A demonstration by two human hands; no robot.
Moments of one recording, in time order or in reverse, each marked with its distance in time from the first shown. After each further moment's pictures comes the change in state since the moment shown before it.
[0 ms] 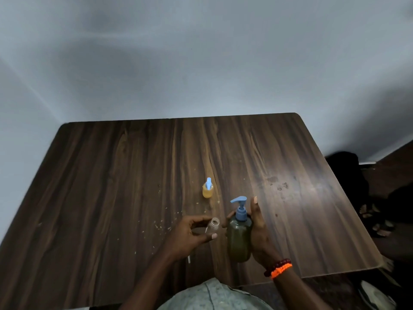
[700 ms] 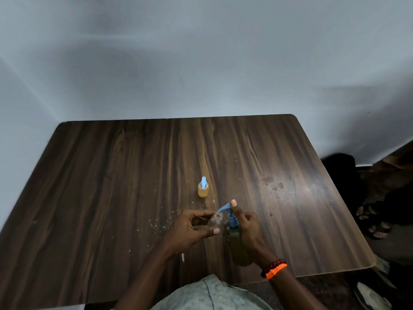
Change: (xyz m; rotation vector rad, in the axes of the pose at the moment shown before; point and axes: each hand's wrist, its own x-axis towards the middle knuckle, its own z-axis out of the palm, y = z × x) left_hand 0.003 0.029 0.010 -0.047 -0.062 0.096; right_hand -0.003 0.007 -0.009 -0.381 0.153 0.017
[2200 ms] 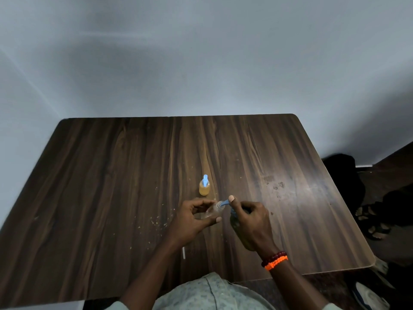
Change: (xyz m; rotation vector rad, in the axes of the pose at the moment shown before) left_hand 0.010 -0.004 0.003 0.063 0.190 0.038; right_hand 0.003 -0.012 -0.006 -0.247 0.155 -0.323
